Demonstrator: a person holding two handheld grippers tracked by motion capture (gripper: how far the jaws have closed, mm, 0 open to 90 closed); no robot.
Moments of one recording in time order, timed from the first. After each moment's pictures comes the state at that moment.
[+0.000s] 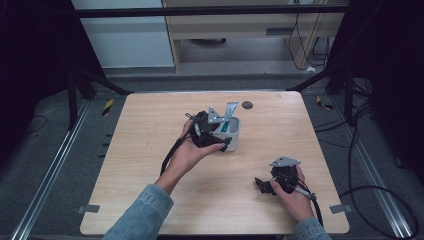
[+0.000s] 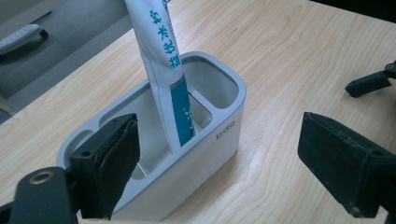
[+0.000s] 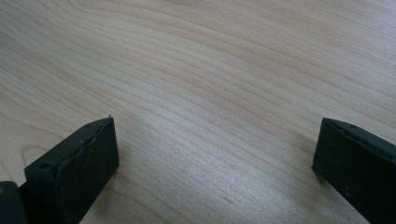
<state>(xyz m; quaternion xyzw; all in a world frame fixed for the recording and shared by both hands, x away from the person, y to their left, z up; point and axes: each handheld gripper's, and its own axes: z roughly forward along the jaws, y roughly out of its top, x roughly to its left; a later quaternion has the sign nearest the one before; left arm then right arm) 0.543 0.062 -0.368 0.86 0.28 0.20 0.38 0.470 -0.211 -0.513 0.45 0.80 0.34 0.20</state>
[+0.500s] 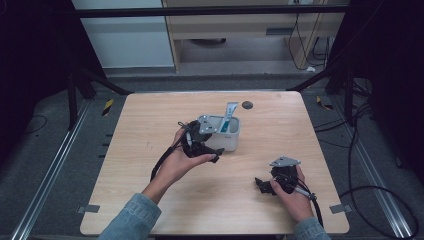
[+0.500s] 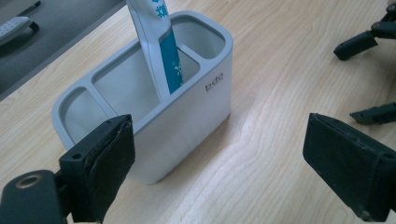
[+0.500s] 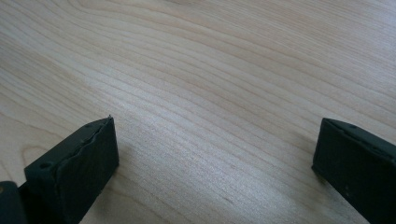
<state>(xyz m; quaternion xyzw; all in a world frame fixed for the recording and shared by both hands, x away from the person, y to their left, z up) 0.520 0.084 -0.378 0.88 0.25 0.20 0.35 0.470 -0.211 -0.513 0.45 0.80 0.34 0.20</state>
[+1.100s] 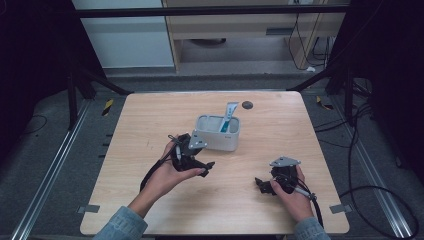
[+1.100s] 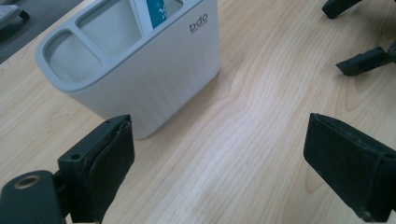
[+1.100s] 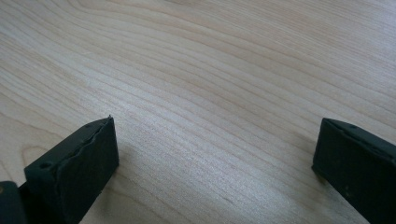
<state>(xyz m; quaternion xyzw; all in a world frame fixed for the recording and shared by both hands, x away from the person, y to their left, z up) 0.493 0.112 -0.397 0.89 0.25 0.19 0.34 0.470 -0.211 -0.513 0.45 0.80 0.34 0.20</state>
